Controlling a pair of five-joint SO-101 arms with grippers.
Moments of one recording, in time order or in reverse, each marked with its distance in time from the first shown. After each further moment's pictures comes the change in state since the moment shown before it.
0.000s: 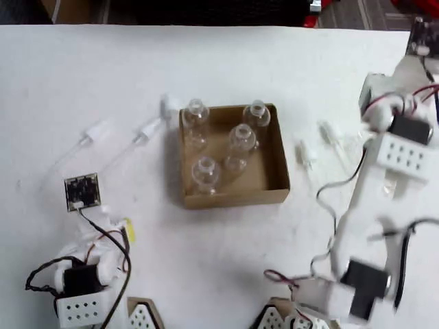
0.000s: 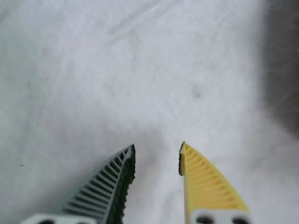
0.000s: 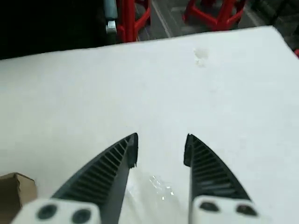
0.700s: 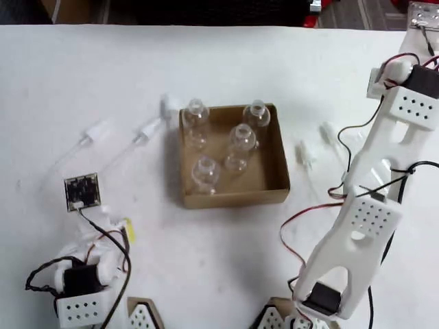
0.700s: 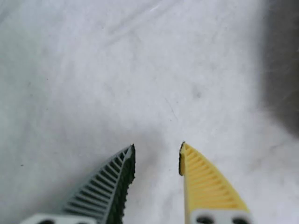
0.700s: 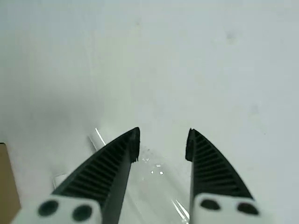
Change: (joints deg) left arm 0.0 0.0 0.0 0.0 0.0; right arm 2.3 53.9 -76.8 42.6 5.8
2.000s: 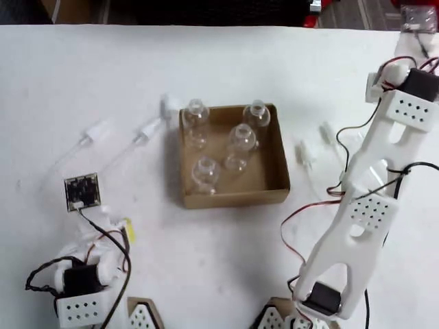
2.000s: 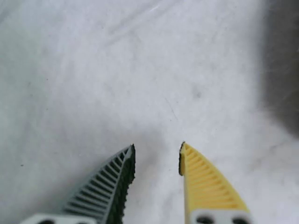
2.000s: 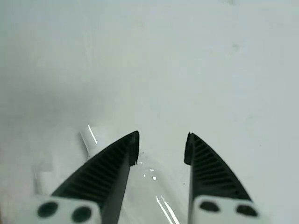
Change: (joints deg) left arm 0.0 0.0 0.0 0.0 0.0; right arm 0.0 7.6 -8.9 3.2 5.6
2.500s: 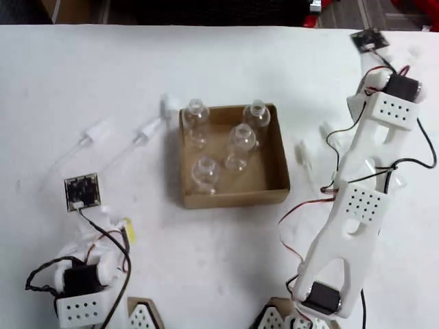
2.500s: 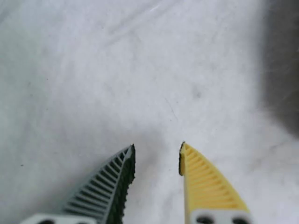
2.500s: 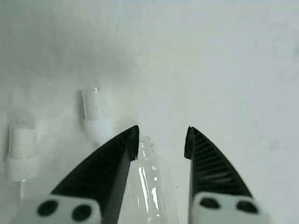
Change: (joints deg) left arm 0.0 0.0 0.0 0.0 0.0; right arm -1.8 7.8 0.4 -0.2 20.0
